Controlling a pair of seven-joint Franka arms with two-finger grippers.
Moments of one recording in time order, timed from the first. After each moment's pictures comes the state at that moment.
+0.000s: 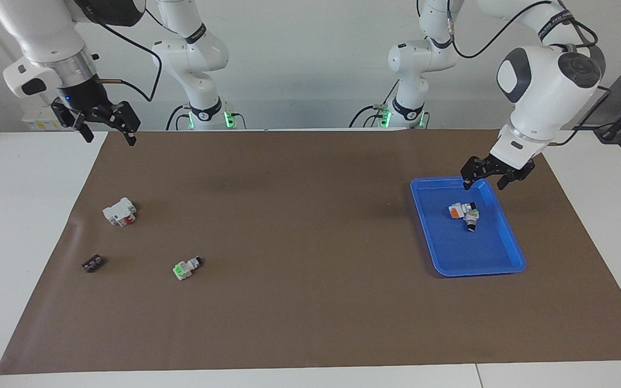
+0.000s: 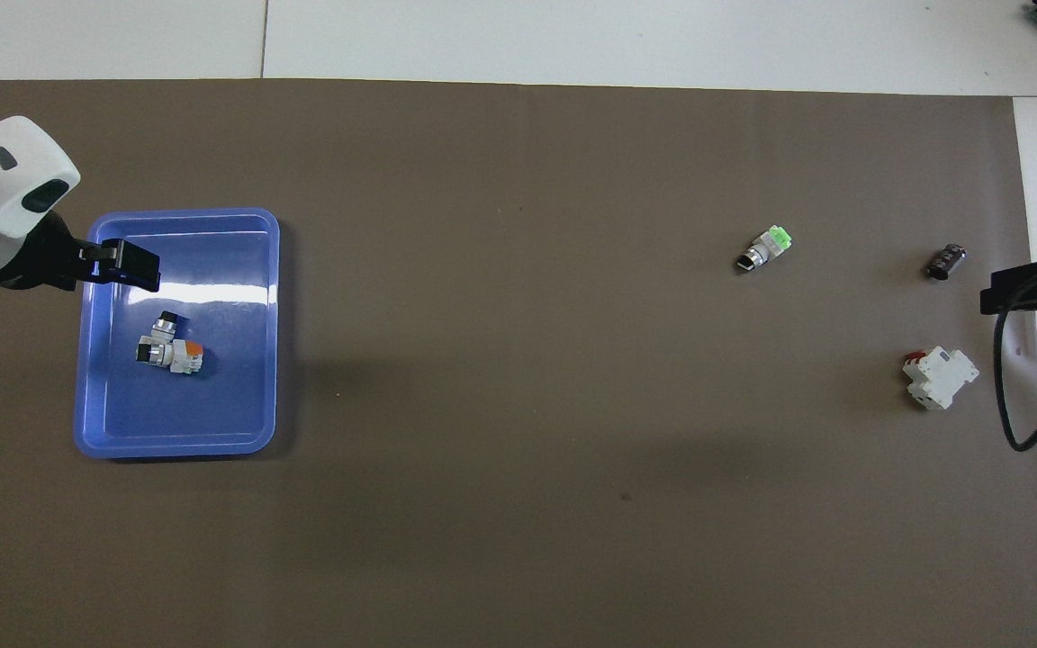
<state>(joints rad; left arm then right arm) 0.08 0.08 -0.15 -1.68 0.00 1.74 0.01 0.03 -0.07 -0.09 -1.63 -0.03 1.59 0.05</state>
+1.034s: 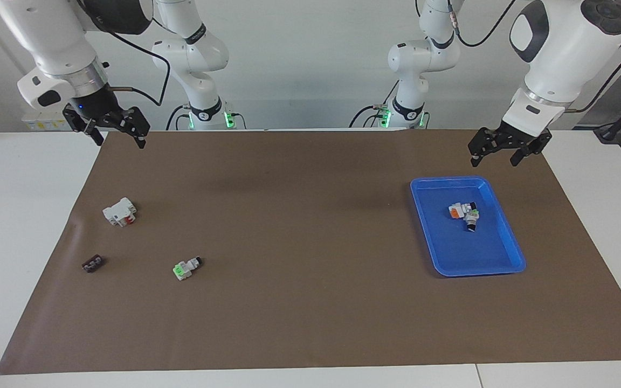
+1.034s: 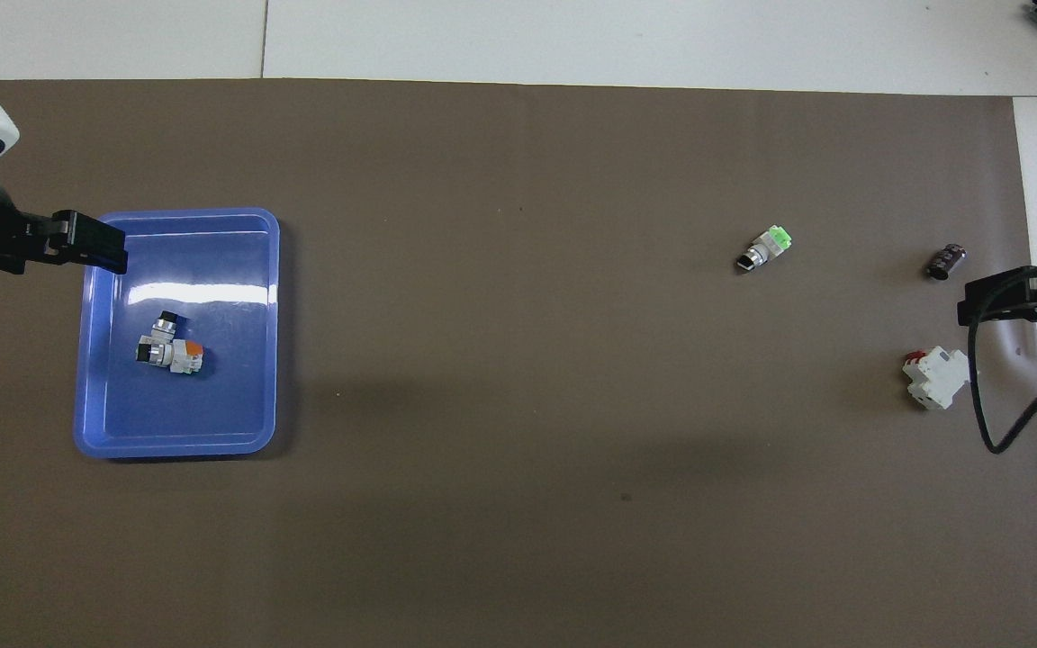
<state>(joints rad) 0.05 0.08 -0.14 -1.53 0.01 1.63 -0.03 0.03 -0.05 -0.08 -1.64 -0.03 1.55 0.05</state>
